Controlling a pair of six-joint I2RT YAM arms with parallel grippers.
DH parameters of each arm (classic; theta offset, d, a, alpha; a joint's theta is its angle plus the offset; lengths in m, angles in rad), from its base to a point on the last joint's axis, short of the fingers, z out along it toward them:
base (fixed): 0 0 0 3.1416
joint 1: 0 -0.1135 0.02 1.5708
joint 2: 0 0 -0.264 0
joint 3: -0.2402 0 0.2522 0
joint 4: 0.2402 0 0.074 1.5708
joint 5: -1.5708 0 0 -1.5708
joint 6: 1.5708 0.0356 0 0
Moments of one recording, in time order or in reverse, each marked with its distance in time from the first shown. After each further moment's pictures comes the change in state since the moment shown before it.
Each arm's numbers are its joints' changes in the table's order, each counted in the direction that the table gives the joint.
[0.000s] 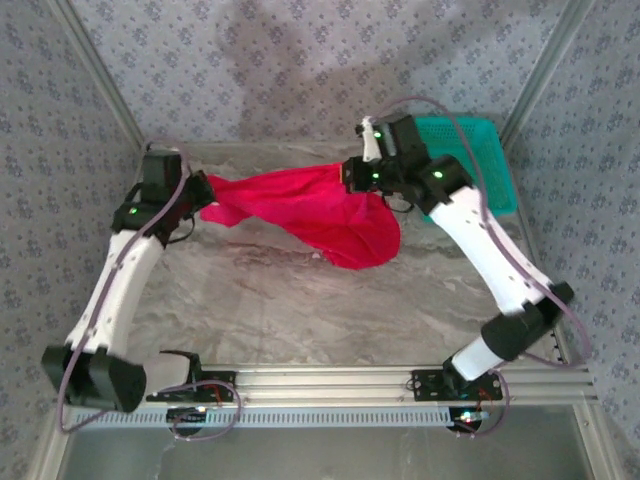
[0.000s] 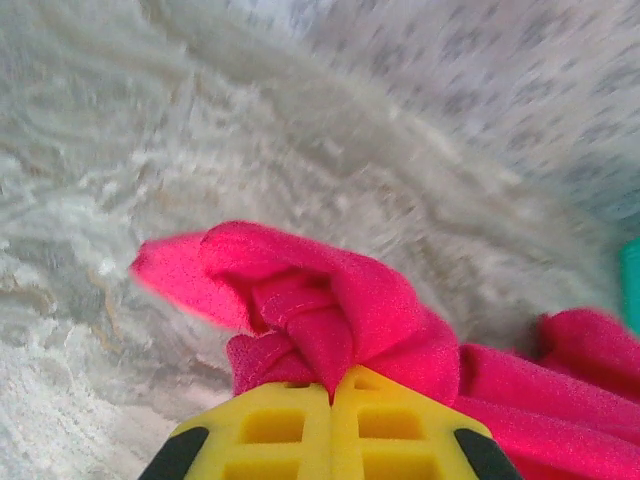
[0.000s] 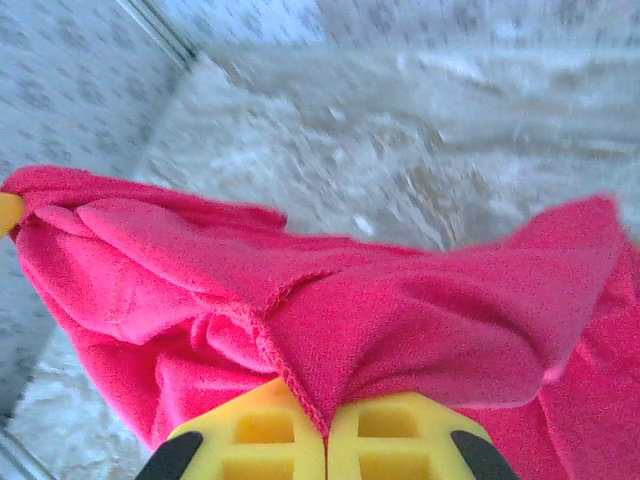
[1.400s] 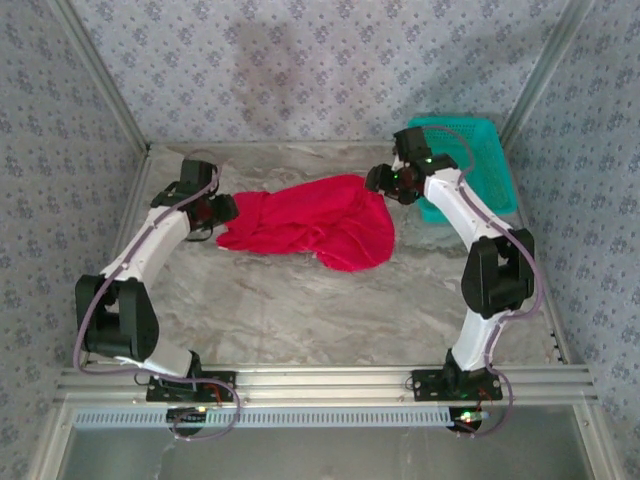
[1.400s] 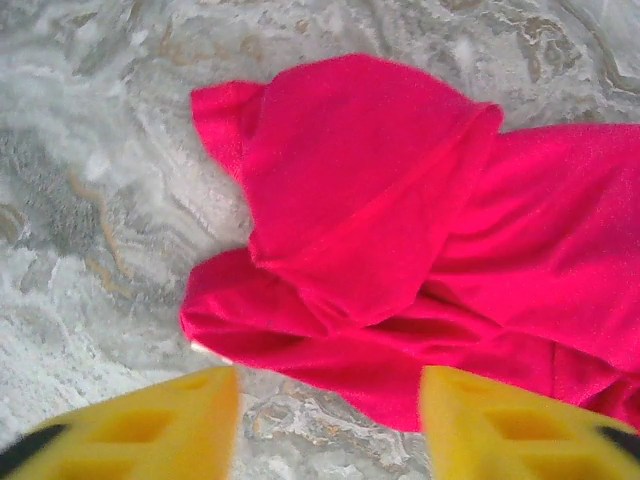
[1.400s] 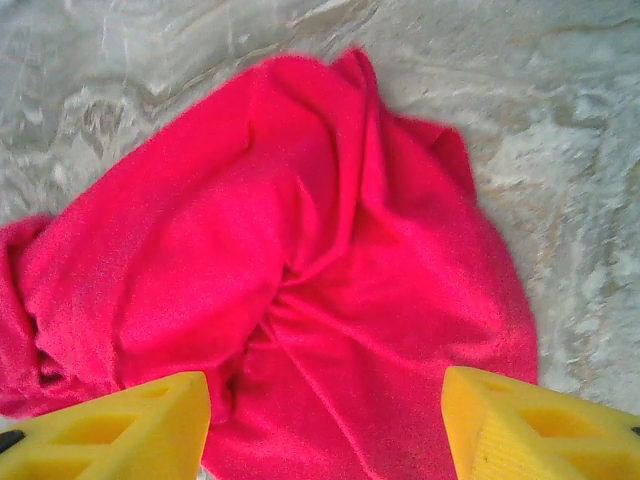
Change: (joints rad) left arm 0.016 0.306 0.103 -0.042 -0.007 0.054; right arm 0.274 0.289 0.215 -0.144 0.035 0.135
